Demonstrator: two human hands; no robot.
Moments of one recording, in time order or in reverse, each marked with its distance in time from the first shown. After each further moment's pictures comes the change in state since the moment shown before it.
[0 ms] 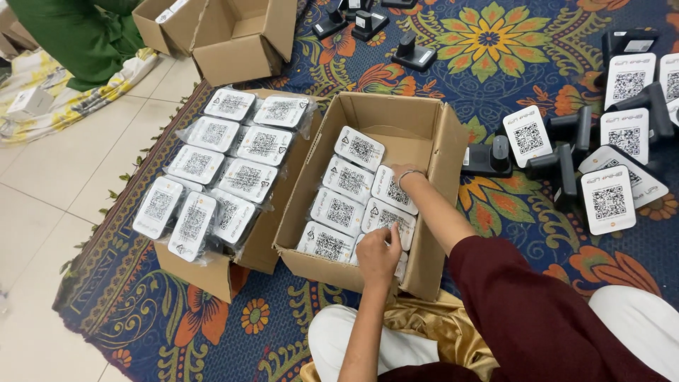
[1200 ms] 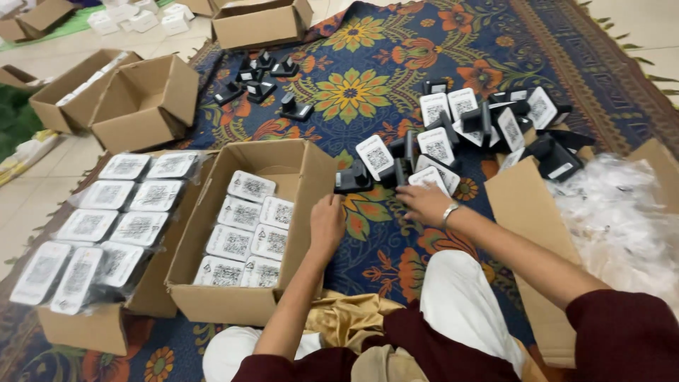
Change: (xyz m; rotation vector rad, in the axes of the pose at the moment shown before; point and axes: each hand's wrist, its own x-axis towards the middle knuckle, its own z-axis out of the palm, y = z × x) left_hand 0.001 0.156 0.096 0.024 -0.223 0.513; right_hand -0.371 0.301 -0.114 -0.345 0.361 -0.376
